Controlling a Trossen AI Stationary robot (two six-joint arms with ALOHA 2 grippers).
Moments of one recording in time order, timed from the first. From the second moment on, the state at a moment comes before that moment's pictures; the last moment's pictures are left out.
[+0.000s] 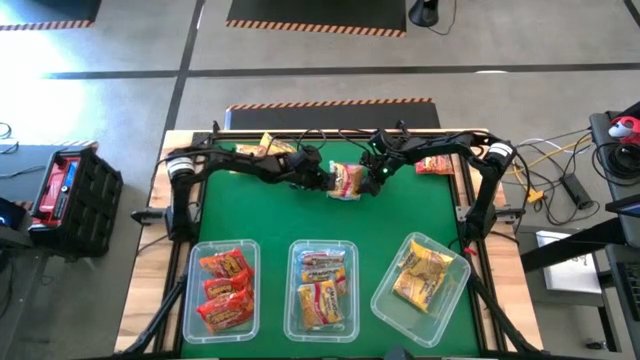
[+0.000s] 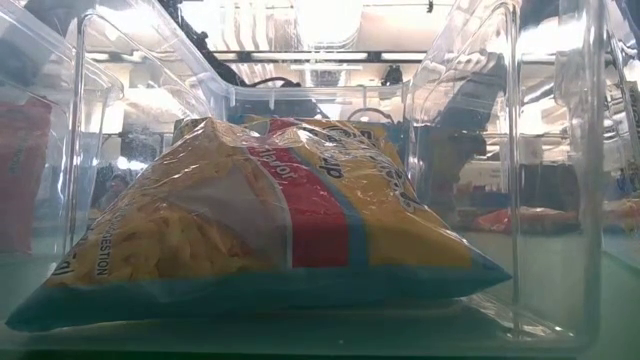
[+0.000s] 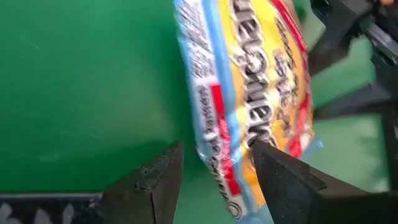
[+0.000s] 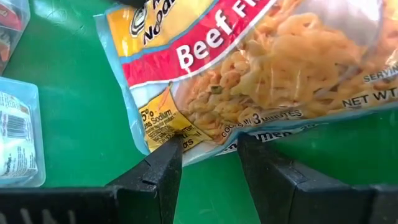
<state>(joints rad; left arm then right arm) 0.39 1.95 1.10 0.05 0.16 -0.94 -0.68 1.87 0.93 -0.23 -0.66 0.00</state>
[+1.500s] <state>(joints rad) 0.39 2.05 1.13 0.37 0.41 -0.94 -0.65 1.90 0.92 -0.21 -0.63 0.00</state>
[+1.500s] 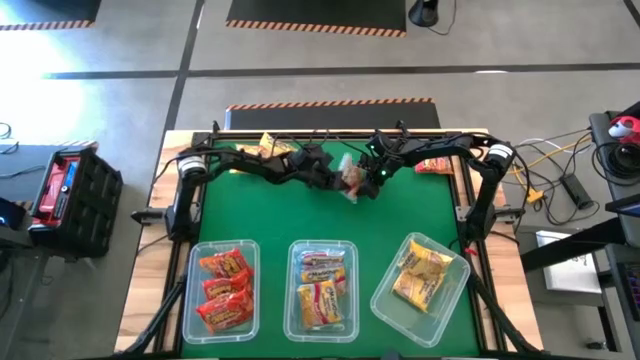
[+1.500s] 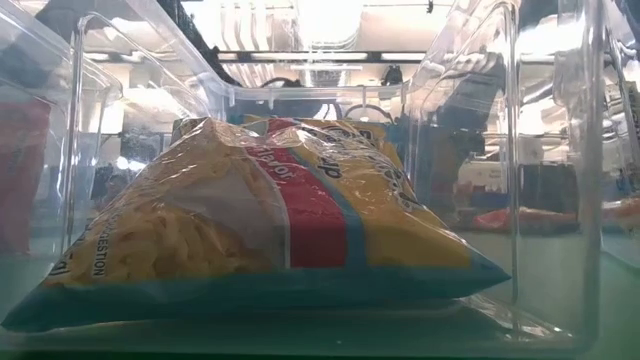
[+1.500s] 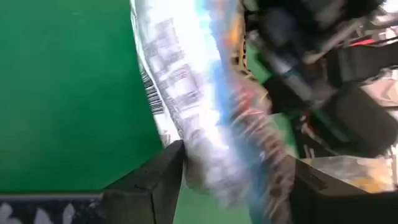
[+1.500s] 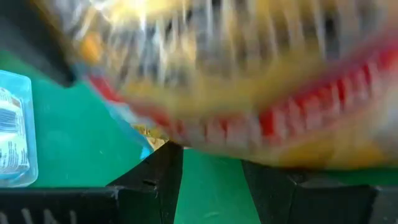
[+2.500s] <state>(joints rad) 0.41 1.98 1.13 0.35 0.52 -0.88 -0.65 1.45 0.92 -0.42 -0.62 -0.05</state>
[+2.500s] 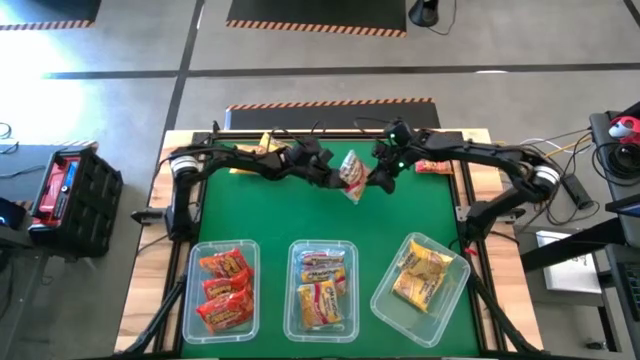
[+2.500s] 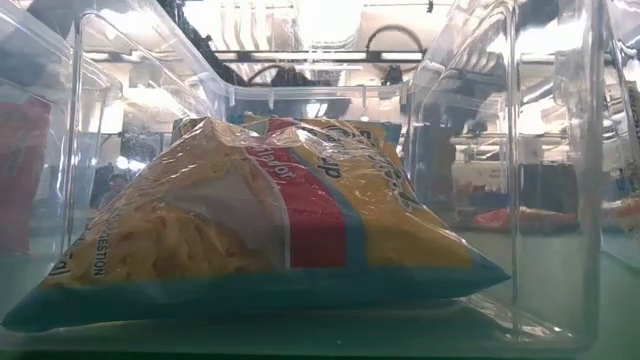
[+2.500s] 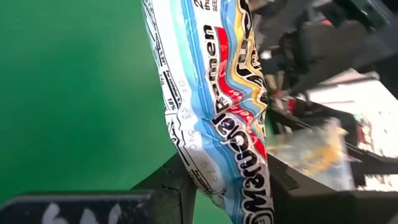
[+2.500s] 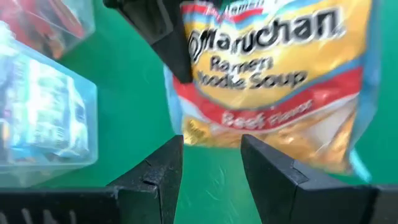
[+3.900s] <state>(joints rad) -0.25 1.47 1.16 -0.34 0.44 -0.72 -0.17 1.14 0.92 -0.39 -0.18 0.52</state>
